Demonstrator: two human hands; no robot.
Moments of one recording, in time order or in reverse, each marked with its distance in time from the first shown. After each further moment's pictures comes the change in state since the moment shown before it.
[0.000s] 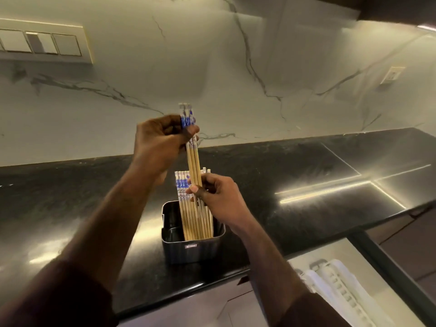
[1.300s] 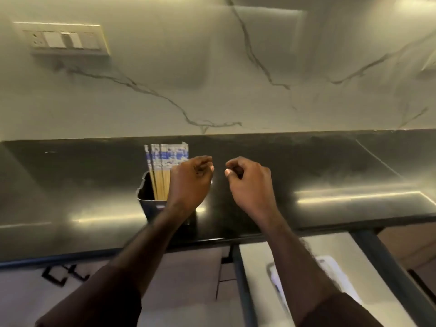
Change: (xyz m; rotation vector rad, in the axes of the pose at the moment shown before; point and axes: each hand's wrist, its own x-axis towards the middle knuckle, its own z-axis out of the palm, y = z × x) left_hand -0.117 -0.081 0.134 0.657 0.207 0.140; right_hand -0.076 0.046 -0.131 -0.360 0.219 -0.166
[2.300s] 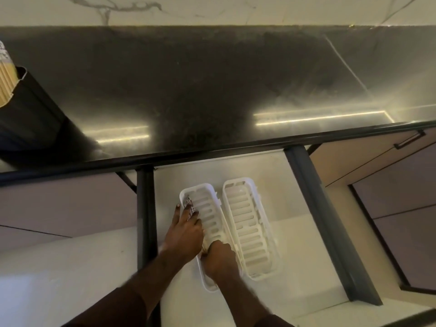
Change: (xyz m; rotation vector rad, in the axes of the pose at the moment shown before) left_hand -0.286 -0.060 0.299 0.904 -0.983 0.263; right_hand -0.246 0.342 -0.008 -0.324 -0.756 0.765
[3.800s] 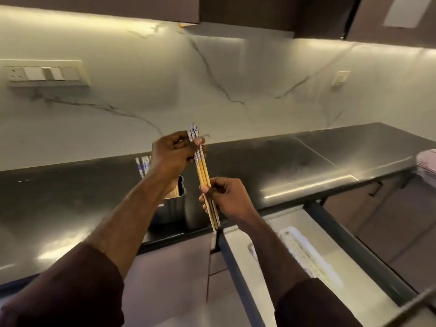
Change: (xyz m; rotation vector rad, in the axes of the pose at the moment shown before) left_hand -0.206 -0.278 -0.374 -1.690 0.734 0.064; right_hand -0.226 -0.348 -0.108 0.807 0.352 -0.773
